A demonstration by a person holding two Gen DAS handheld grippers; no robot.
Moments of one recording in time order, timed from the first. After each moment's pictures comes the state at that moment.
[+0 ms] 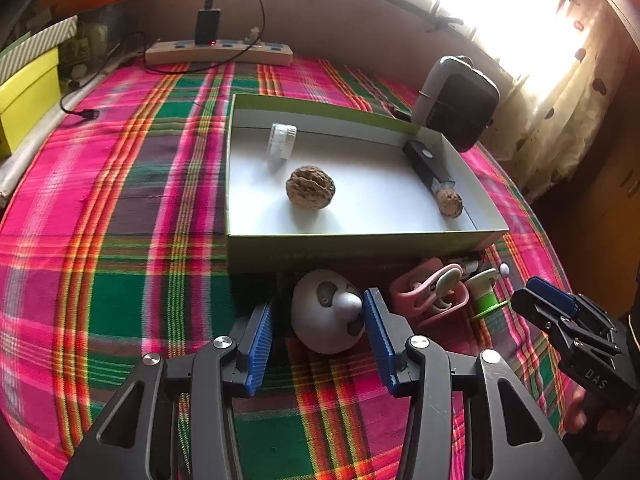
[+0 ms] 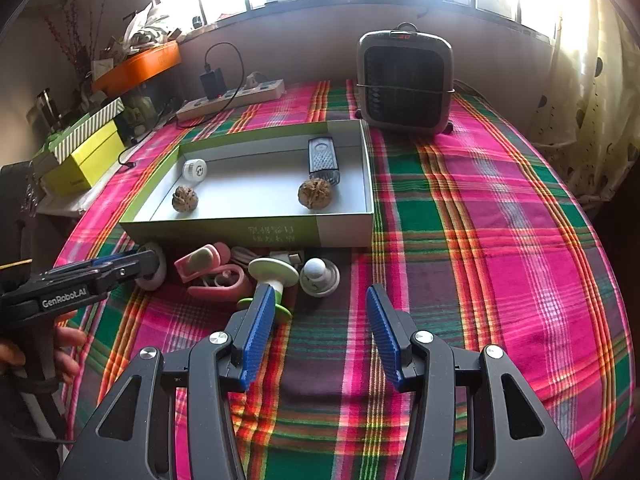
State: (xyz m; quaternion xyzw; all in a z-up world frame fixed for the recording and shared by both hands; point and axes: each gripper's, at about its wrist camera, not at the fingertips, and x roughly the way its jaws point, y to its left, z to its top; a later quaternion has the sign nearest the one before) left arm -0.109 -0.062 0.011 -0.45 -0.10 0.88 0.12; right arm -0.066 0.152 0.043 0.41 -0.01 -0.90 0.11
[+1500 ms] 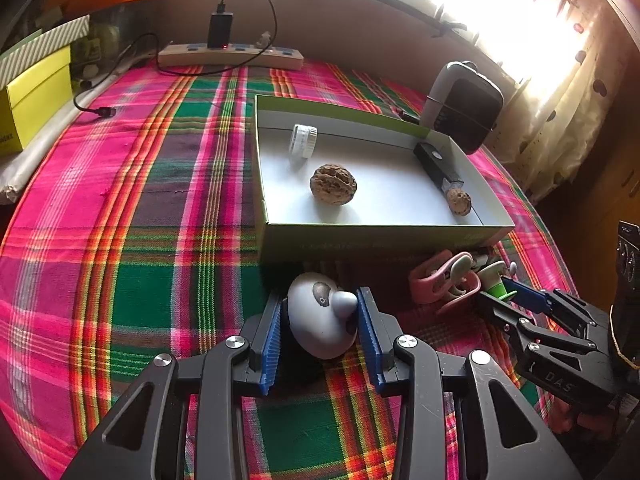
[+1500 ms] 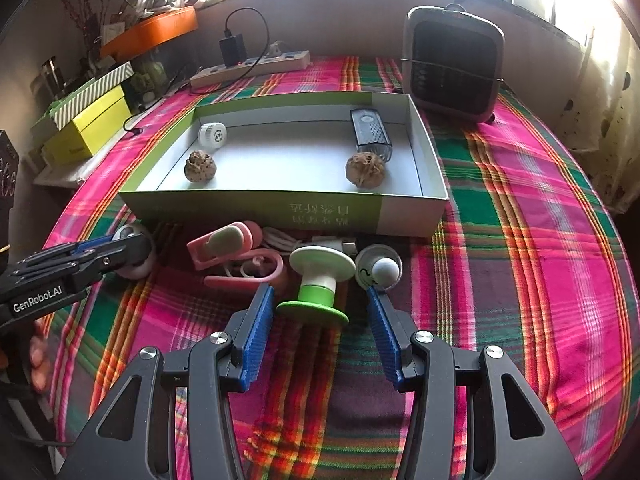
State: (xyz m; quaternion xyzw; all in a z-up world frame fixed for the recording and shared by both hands) left arm -0.099 -0.080 0.011 -0.44 -0.11 0.88 0.11; right arm -0.082 0.113 0.022 0.44 0.02 -0.89 0.13
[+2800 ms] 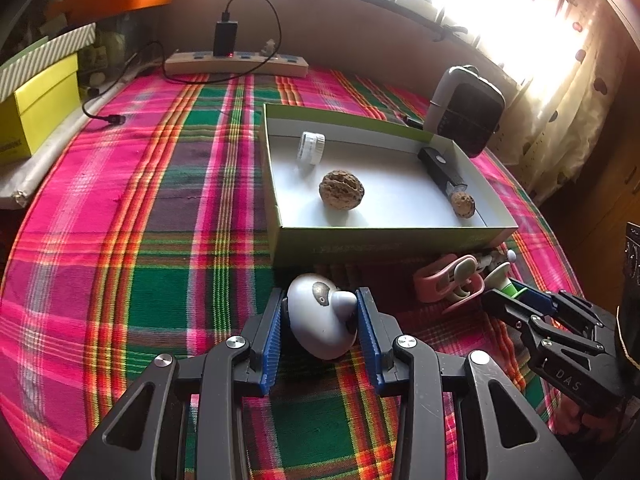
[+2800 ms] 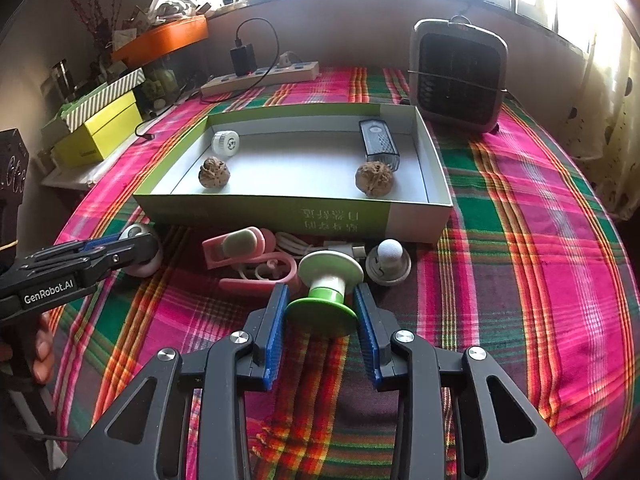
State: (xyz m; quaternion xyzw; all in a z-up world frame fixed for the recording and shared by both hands) left arm -0.097 -0.088 0.016 -0.43 -0.10 0.89 0.10; right arm -0.074 0.111 0.028 0.42 0.02 -0.90 0.14
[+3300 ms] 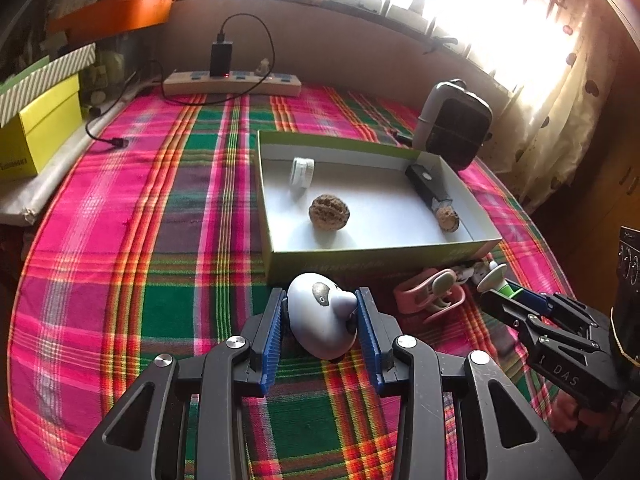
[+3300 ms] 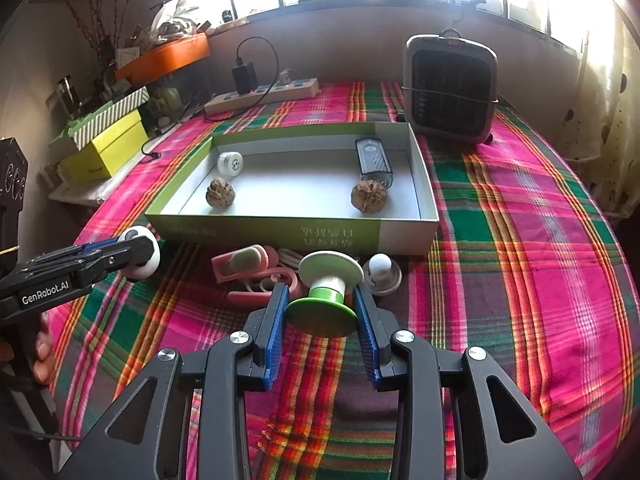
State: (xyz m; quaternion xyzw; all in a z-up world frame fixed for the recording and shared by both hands) left arm -0.089 -0.084 0.036 -0.41 -0.09 0.90 0.11; right arm -0.070 0.119 0.042 0.40 0.00 -0.90 0.15
